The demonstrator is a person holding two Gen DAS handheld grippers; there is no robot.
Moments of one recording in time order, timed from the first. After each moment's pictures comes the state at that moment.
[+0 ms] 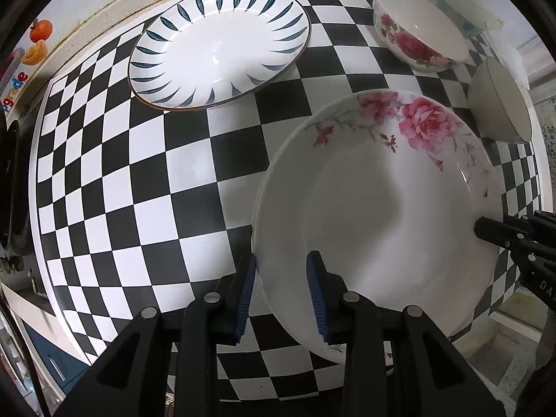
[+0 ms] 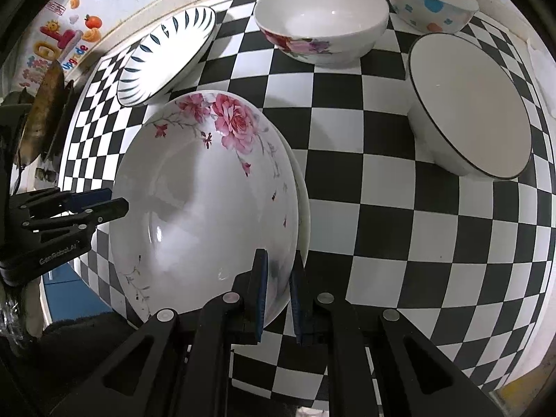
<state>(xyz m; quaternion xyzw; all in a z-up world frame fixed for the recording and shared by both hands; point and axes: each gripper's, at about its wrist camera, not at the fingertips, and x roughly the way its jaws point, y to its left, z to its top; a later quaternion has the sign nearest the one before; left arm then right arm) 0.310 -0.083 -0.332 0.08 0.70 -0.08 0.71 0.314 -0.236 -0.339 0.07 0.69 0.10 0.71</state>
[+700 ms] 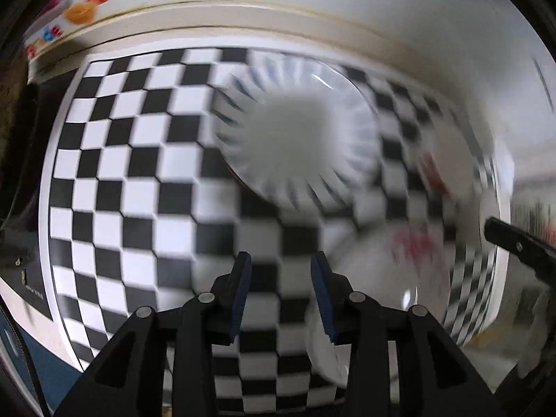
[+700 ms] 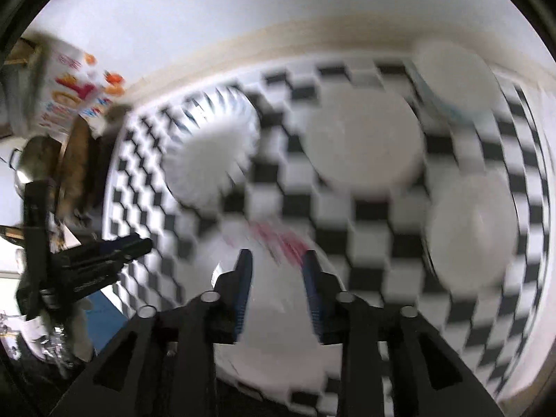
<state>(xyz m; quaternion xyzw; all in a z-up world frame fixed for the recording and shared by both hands) 0.395 0.043 -0.284 -0.09 0.67 -0.05 0.73 0.421 -0.213 -0.259 0.13 0.65 0.13 0.74</state>
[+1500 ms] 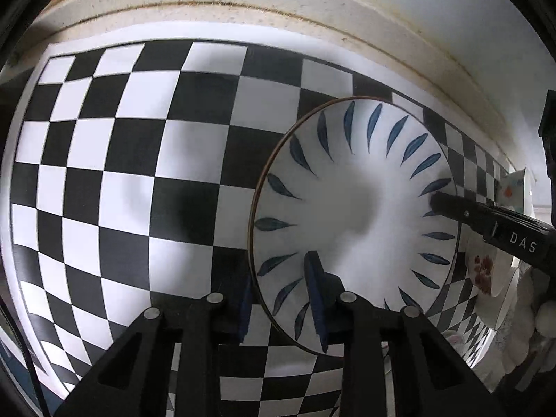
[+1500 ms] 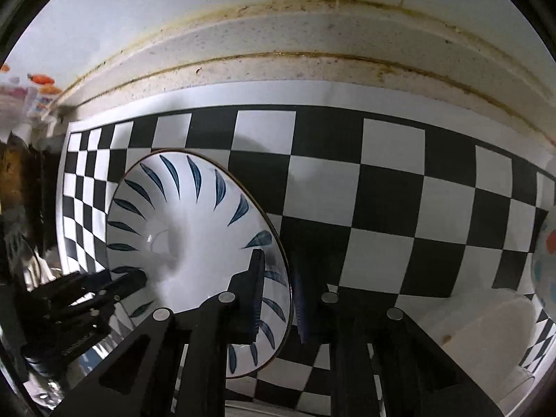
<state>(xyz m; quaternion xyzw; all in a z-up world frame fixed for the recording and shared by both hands) 0.490 0.049 -0.368 -0.11 0.70 -0.04 0.70 0.589 -0.130 -0.386 0.06 0.72 0.12 0.68</state>
